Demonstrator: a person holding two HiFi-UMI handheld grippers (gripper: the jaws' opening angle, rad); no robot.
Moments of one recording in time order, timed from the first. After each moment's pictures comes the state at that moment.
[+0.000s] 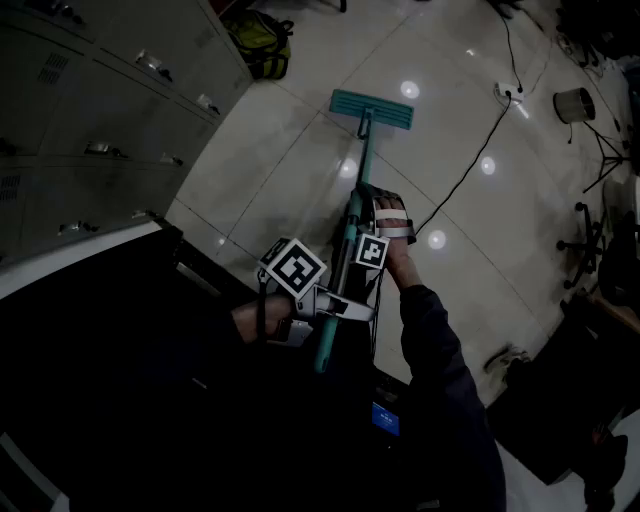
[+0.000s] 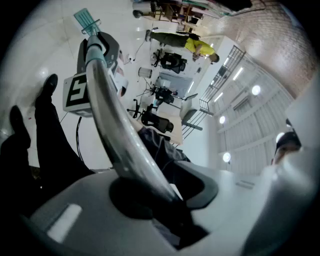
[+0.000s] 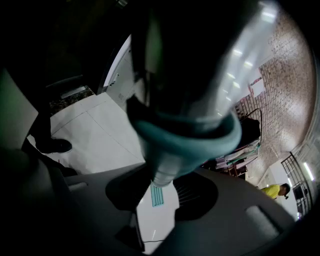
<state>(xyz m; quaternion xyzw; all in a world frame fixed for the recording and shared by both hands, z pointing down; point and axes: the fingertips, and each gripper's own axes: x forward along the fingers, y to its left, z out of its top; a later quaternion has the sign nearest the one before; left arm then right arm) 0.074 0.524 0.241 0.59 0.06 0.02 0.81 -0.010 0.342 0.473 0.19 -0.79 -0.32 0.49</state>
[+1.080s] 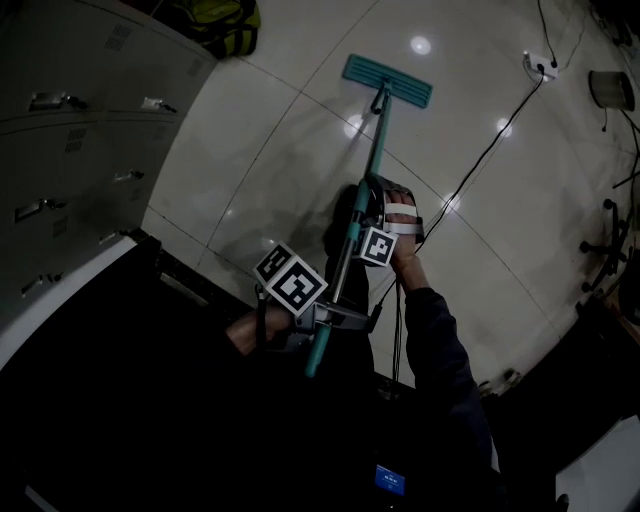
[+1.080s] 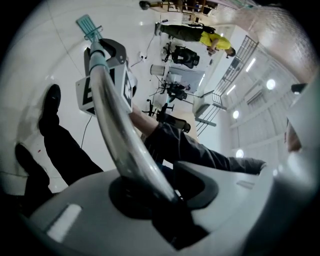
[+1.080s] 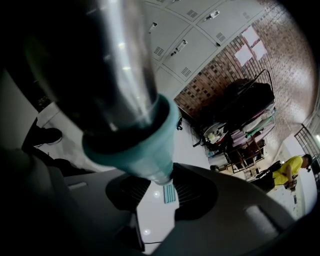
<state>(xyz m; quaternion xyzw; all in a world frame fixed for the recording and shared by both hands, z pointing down) 0.110 0.402 0.453 0.60 0.06 0.09 0.79 0.046 0.206 0.671 0.20 -0.79 -0.23 0.52</state>
